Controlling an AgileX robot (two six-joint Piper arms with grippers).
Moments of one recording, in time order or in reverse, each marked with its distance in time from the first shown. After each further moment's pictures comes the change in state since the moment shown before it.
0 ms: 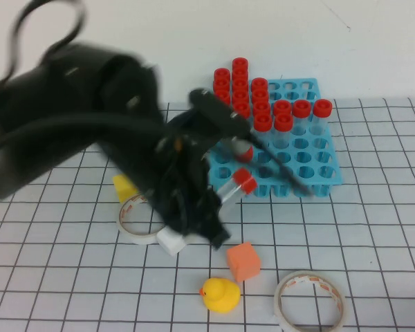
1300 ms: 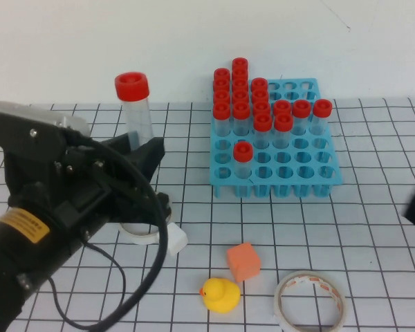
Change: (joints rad) right arm 0.000 0.802 -0.468 0.702 0.431 -1.259; left arm 0.000 -0.529 0.816 -0.259 -1.376 -0.153
